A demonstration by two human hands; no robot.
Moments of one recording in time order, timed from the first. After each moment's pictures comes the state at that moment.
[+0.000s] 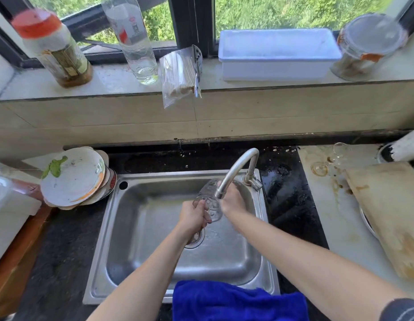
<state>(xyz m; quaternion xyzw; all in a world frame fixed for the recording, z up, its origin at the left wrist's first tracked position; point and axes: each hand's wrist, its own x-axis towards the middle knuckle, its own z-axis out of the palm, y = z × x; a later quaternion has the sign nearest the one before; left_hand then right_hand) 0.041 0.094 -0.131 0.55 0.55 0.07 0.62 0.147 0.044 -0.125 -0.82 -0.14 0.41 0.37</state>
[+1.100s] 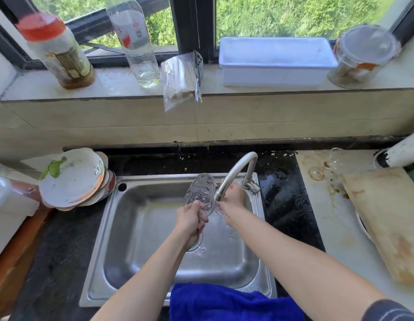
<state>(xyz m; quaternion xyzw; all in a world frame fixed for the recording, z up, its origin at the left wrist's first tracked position) 0.038 0.090 -0.133 0.39 0.56 0.15 0.71 0.142 0.056 -0.103 -0.73 0.00 0.40 0.55</state>
